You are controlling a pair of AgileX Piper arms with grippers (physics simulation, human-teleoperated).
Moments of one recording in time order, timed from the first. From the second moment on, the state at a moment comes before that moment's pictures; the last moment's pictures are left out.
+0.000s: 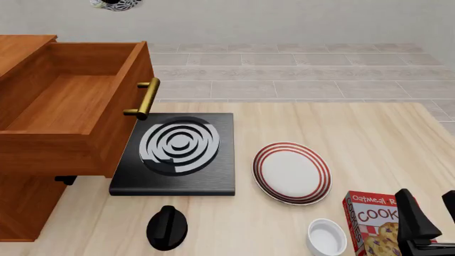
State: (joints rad) left arm -0.50 1.35 -1.82 0.85 0.19; right arm 0.00 0.00 -0.02 -0.01 0.07
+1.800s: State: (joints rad) left arm -0.79 1.60 -1.65 0.58 0.30; right arm 0.03 0.00 -0.02 -0.02 0.07
